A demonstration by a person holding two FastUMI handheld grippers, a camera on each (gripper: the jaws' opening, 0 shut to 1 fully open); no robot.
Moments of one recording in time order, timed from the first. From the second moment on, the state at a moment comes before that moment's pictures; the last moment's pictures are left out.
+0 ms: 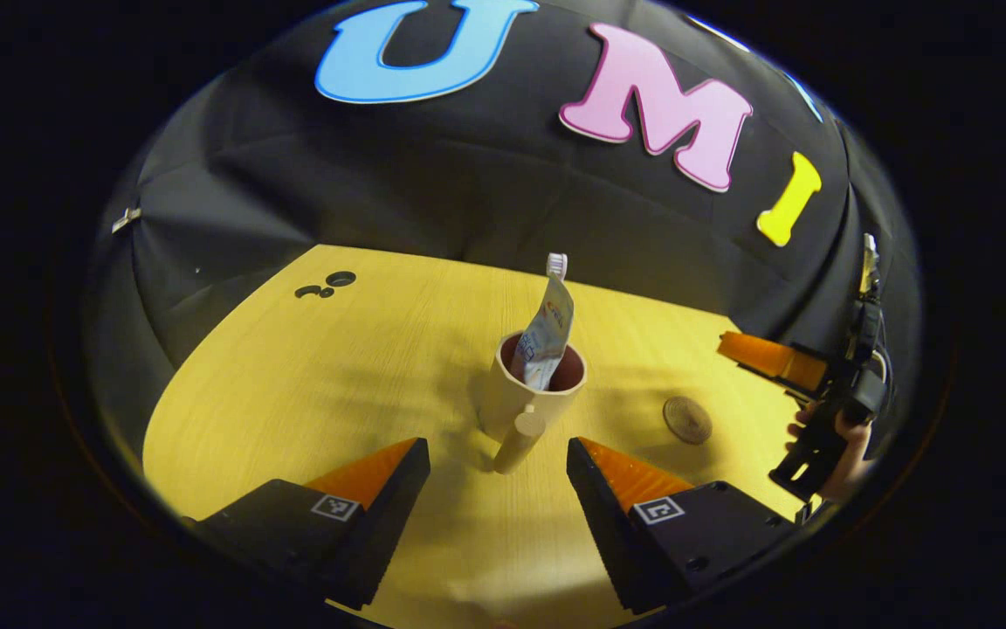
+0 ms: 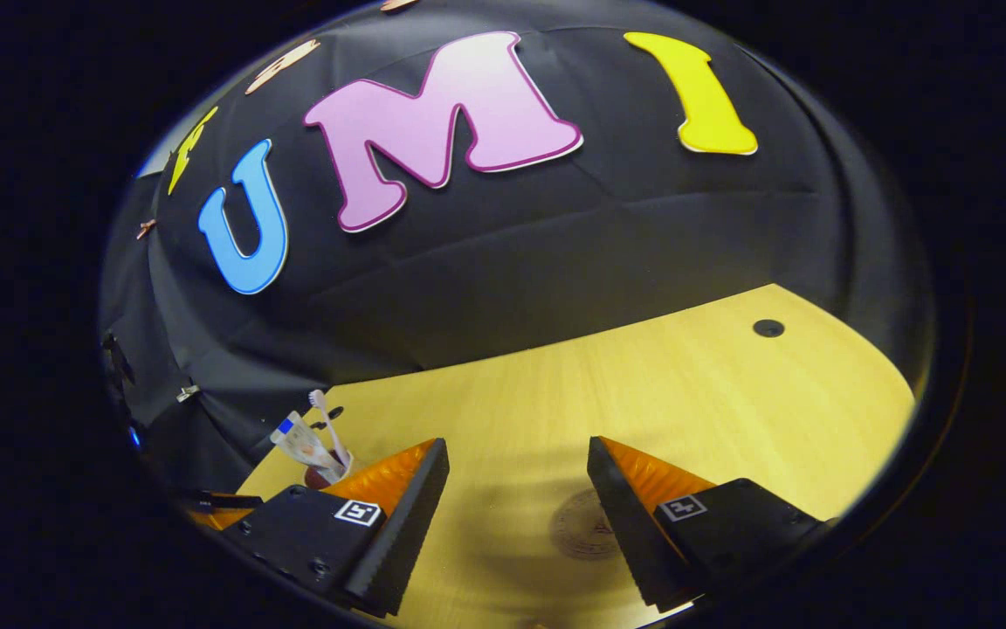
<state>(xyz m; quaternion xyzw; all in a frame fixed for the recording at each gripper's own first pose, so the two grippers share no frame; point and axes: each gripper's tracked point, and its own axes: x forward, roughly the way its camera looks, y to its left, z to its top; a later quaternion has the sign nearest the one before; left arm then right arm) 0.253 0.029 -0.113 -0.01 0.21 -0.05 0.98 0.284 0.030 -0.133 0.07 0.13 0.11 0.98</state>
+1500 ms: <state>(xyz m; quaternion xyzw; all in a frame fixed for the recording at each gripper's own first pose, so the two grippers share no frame) 0.324 0.002 -0.175 0.09 0.44 -0.03 0.89 0.148 -0.136 -0.180 0.14 0.24 -0.02 0.96</state>
